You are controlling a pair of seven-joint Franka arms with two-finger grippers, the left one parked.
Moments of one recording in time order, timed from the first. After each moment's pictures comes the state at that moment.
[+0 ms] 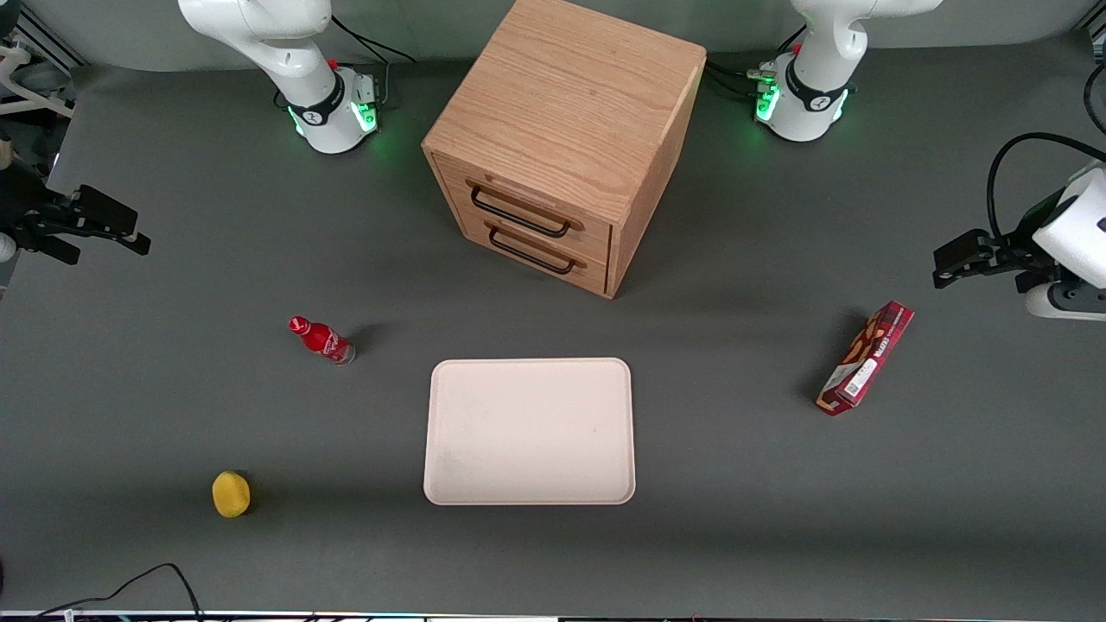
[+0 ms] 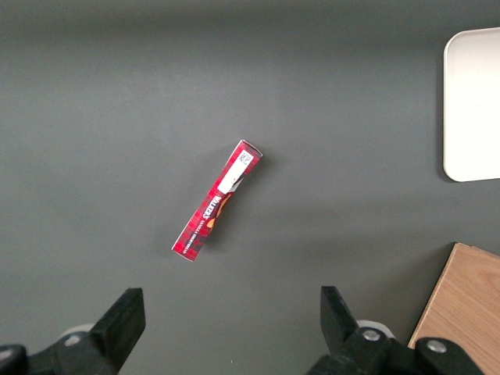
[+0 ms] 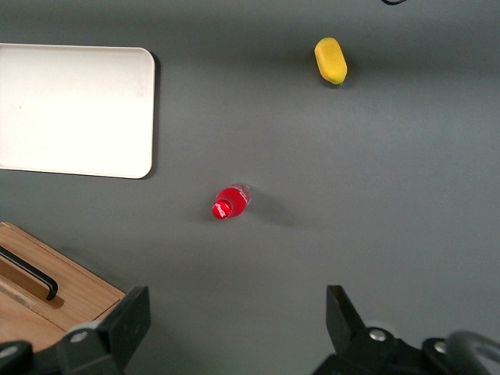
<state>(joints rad) -0.04 -0.04 0.00 -1.59 0.09 1.59 -0.09</state>
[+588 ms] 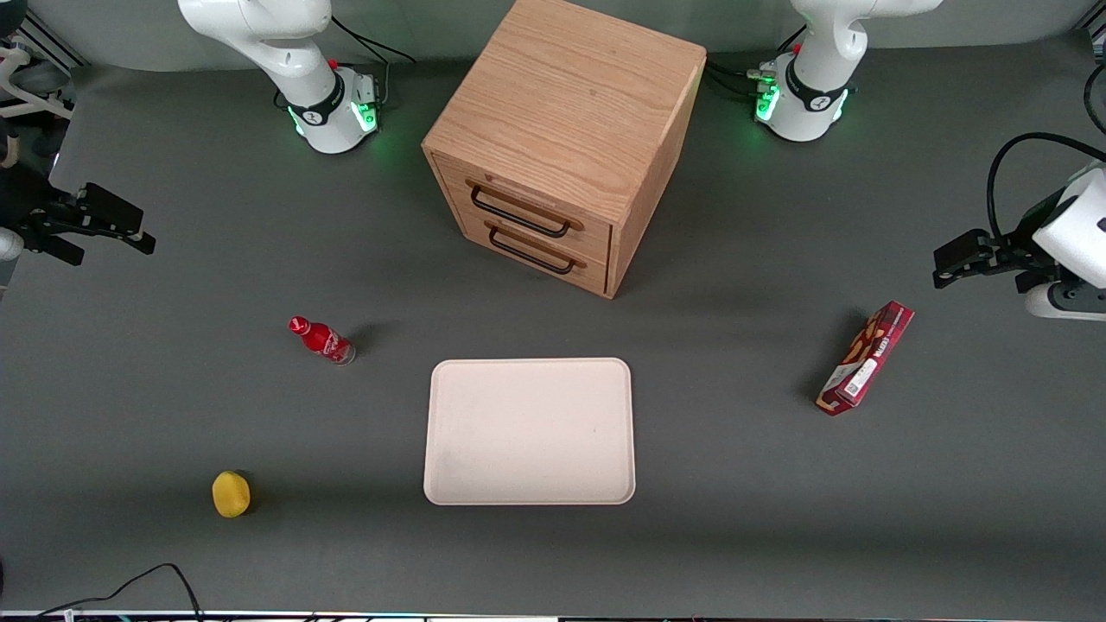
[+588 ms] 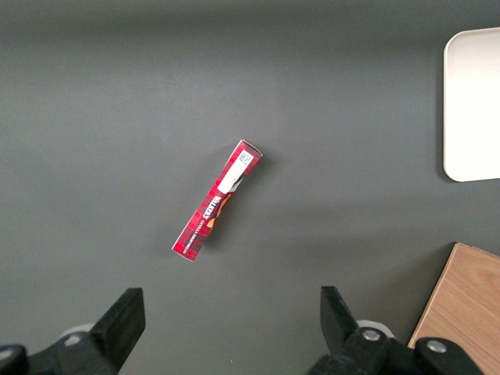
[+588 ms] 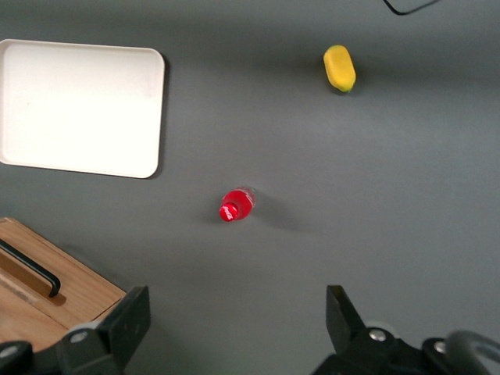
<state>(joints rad) -0.03 -0.04 0.03 -1.58 0.09 1.60 -0.11</state>
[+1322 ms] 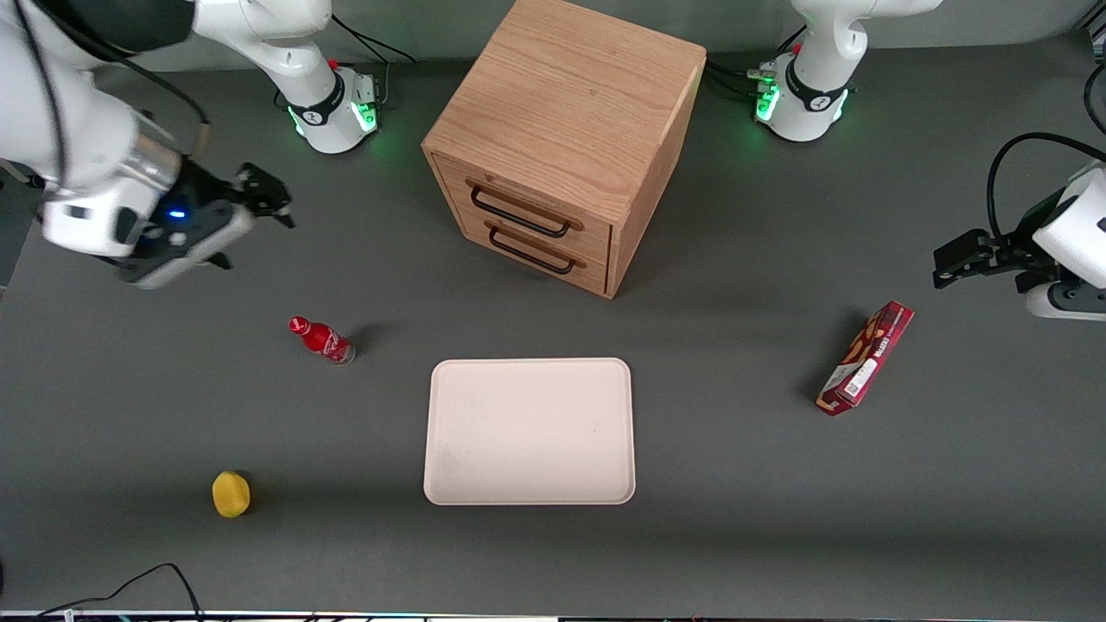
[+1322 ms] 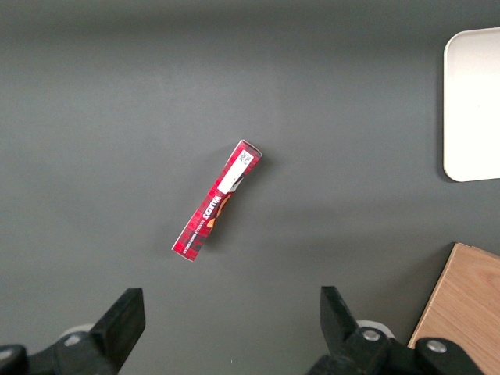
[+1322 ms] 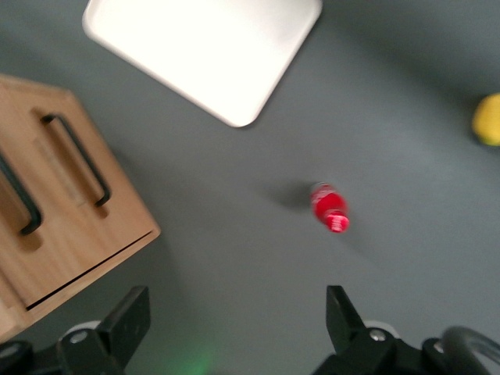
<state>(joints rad) 0.04 0.07 0.26 -1.54 0.09 1.51 -0.29</state>
